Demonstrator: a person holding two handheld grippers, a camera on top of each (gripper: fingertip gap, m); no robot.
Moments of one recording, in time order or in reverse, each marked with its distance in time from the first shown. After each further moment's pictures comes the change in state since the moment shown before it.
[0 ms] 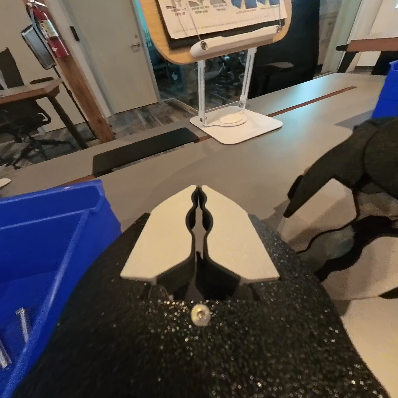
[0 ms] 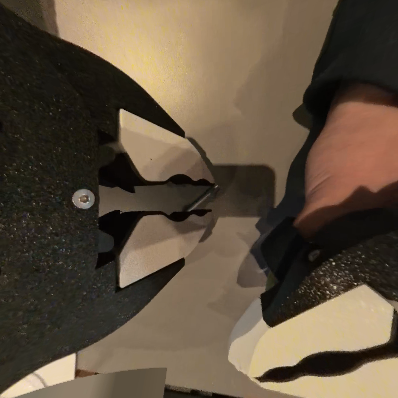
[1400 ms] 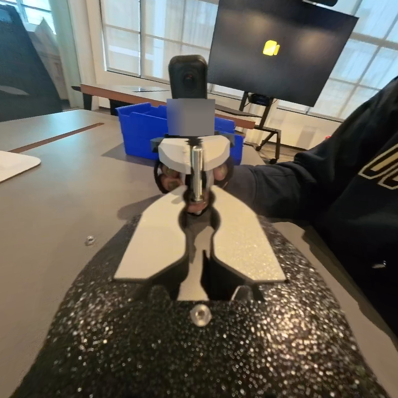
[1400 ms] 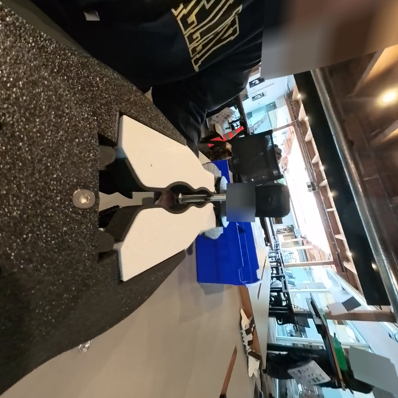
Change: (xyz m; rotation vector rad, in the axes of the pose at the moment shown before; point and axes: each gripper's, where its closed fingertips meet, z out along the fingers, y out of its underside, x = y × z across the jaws) left arm 0.169 -0.032 -0.047 0.132 1.116 -0.181; right arm 0.003 -0.019 -0.145 1.128 -0.054 0.636
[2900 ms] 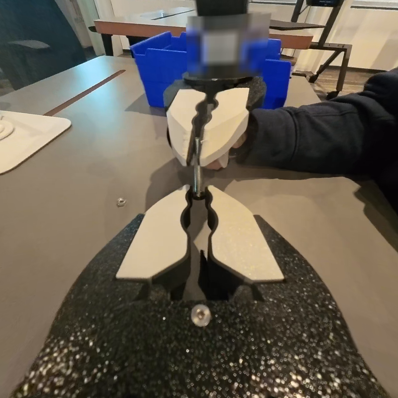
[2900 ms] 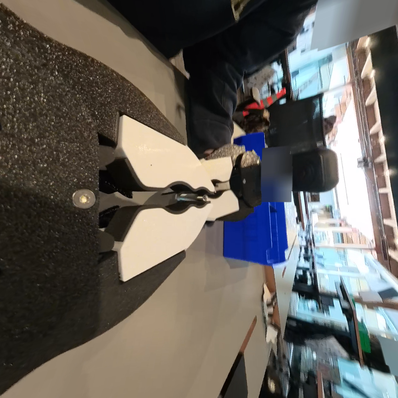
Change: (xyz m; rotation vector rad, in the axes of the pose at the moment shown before) left arm -0.023 0.038 -0.004 -0.277 -0.173 0.123; right arm 0.017 0.028 -0.010 -0.167 0.117 -0.128
